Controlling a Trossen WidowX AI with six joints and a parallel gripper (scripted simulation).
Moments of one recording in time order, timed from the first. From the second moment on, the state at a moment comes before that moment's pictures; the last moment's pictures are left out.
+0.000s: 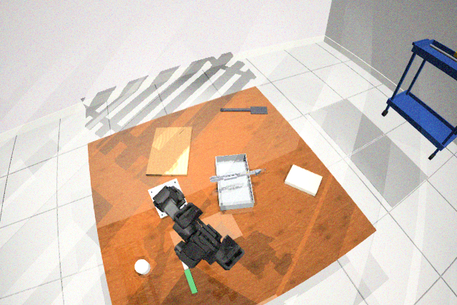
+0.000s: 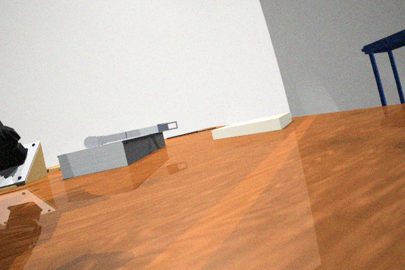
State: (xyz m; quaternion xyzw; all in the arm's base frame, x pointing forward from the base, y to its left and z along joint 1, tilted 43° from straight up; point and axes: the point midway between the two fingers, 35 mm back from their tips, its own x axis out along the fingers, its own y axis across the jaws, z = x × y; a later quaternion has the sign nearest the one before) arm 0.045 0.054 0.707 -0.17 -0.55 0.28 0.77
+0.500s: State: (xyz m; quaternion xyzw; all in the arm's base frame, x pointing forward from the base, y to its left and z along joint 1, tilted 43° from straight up) arm 0.053 0.005 0.721 -0.08 -0.59 0.26 0.76
